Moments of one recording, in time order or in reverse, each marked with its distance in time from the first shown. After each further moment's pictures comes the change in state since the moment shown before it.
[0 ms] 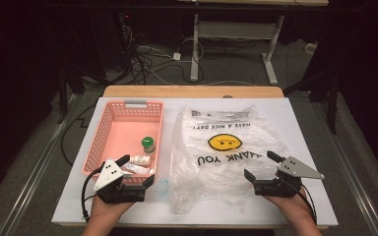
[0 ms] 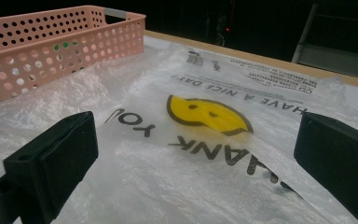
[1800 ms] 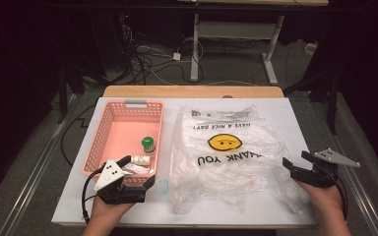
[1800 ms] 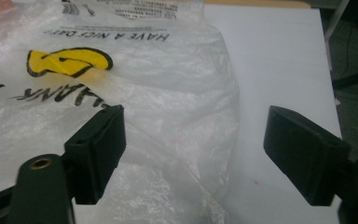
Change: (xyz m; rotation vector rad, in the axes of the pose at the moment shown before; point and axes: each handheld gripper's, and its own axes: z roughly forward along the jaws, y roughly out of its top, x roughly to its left) left arm 0.001 -0.002 0.002 0.008 -0.018 -0.014; right arm -0.100 -0.026 -0.033 0.189 -0.233 0.178
